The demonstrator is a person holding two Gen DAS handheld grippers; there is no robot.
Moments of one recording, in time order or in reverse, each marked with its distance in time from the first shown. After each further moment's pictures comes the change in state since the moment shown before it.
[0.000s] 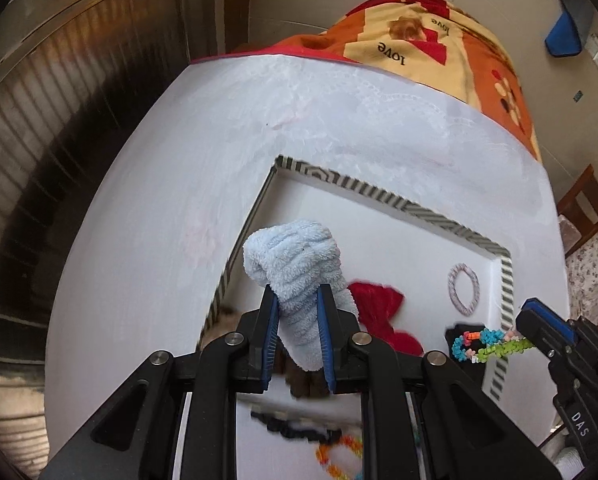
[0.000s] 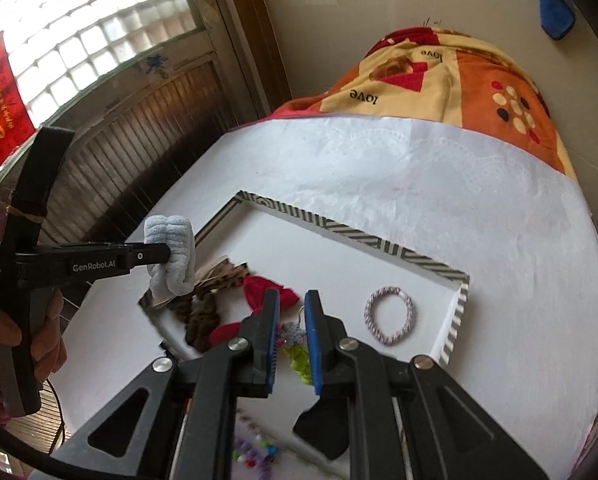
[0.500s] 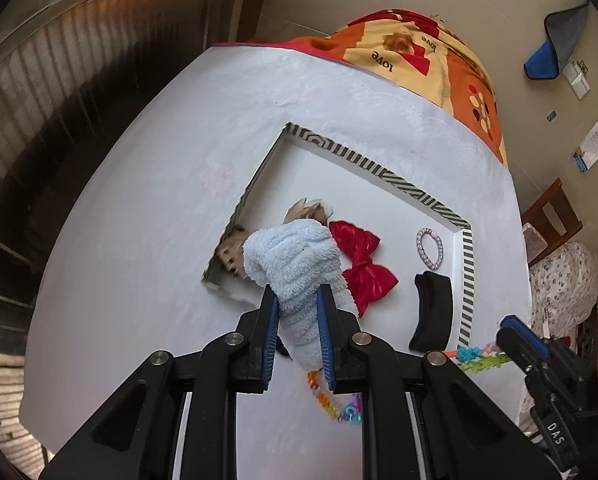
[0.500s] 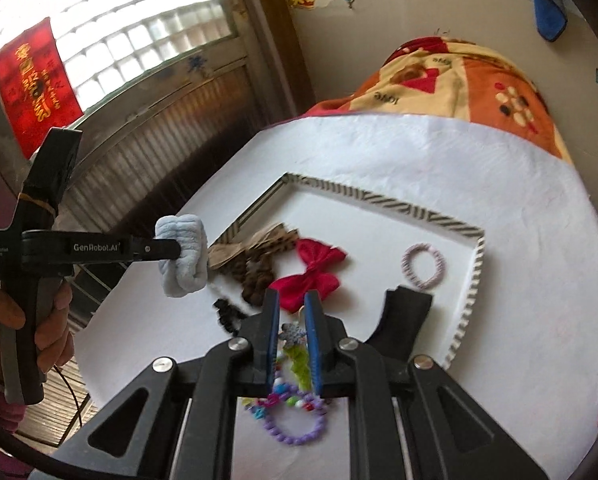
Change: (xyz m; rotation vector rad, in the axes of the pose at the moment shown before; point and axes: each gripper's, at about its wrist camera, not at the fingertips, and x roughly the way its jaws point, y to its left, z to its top) left arm -0.056 0.031 -0.066 -0.077 -0.012 -0.119; right arm -0.061 0.043 -0.060 -0.012 -0.062 0.039
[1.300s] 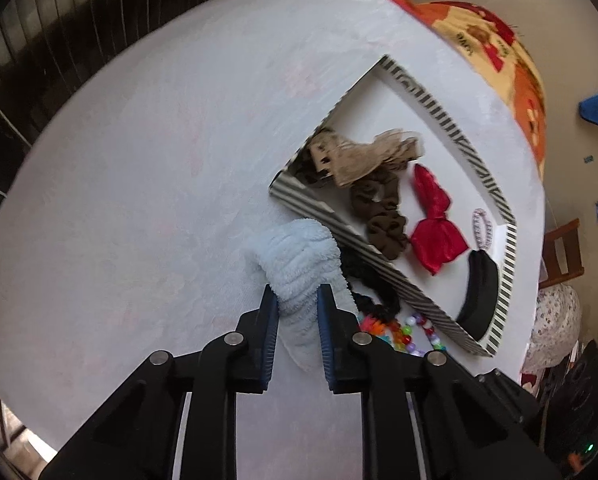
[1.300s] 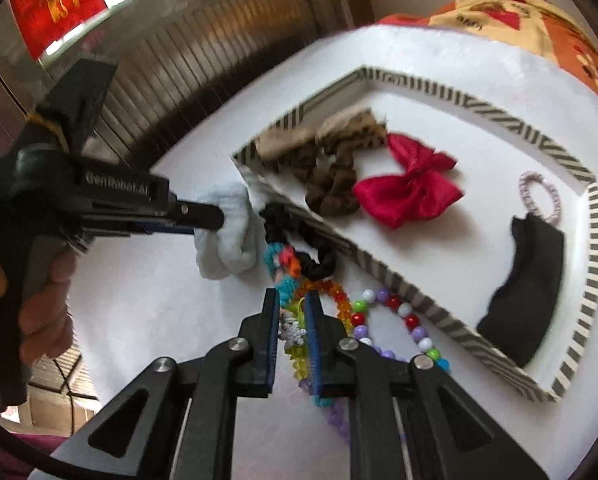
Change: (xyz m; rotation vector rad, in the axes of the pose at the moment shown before) left arm 0.037 0.074 -0.057 -0.248 0.129 -0.029; right arm 0.091 0.055 -0.062 -0.085 0.201 0.141
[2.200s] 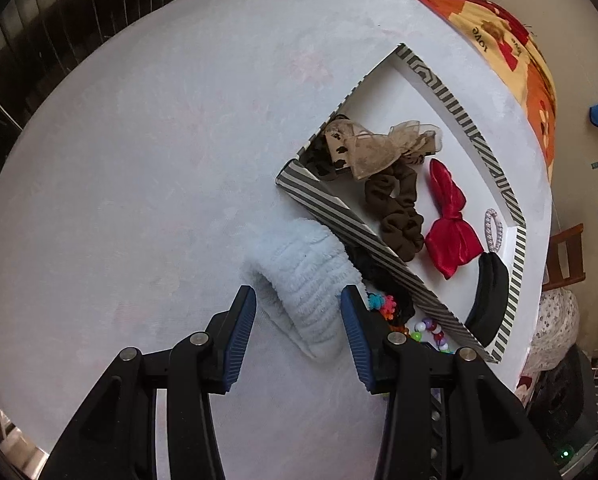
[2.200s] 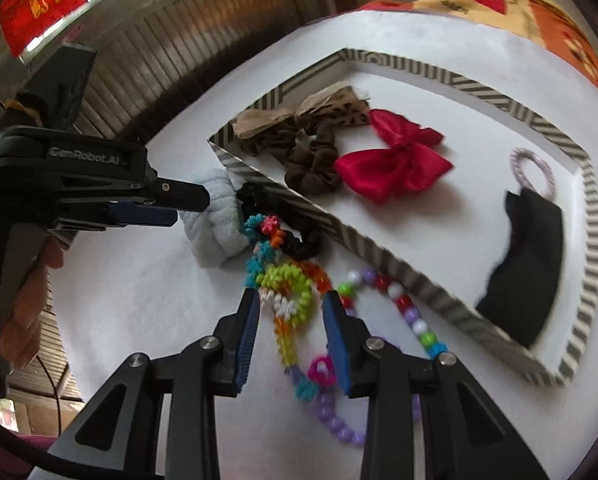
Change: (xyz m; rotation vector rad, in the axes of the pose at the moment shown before) left arm 0.026 0.006 0.006 -0.048 0.048 0.011; right arm 0.031 -0.004 -0.009 0.010 0.081 -0.051
